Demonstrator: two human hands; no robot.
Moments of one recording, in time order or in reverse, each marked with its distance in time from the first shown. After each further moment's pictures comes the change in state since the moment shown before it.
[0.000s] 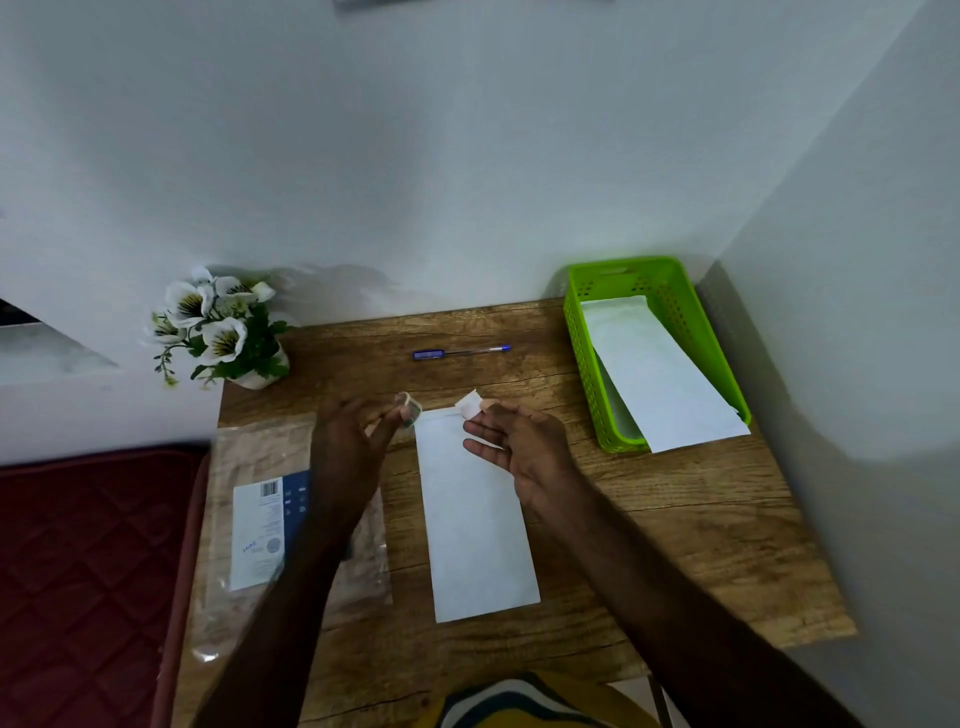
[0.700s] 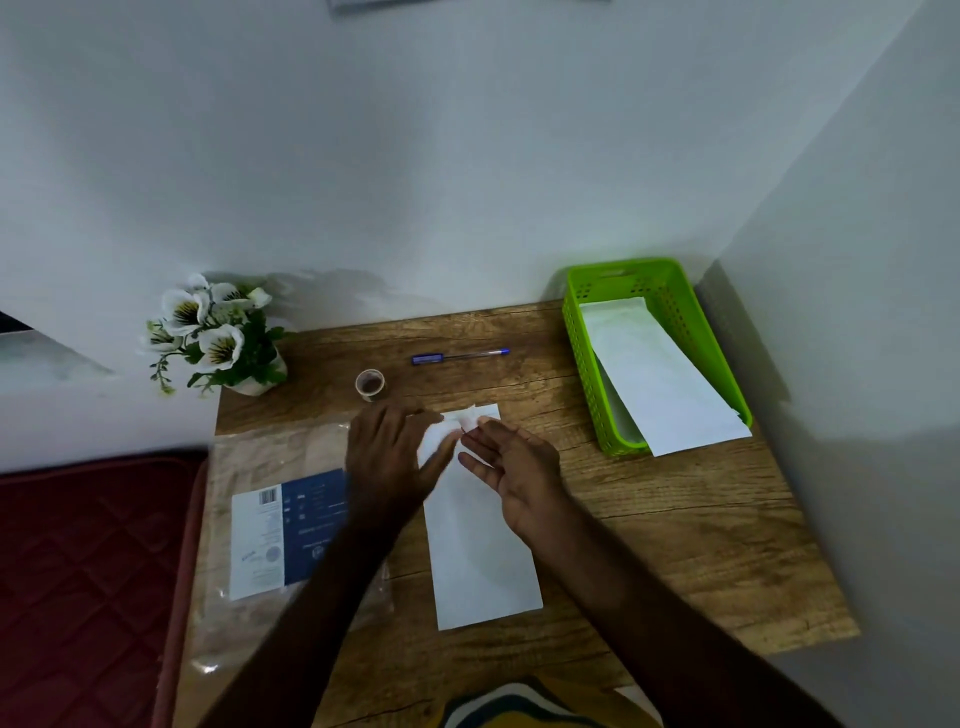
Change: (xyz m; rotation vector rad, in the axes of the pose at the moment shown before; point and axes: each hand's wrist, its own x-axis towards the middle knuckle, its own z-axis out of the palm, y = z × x) left_hand -0.005 -0.016 0.049 0.357 0.247 0.596; right_hand -0.008 0.018 0.006 0.159 0.071 0.046
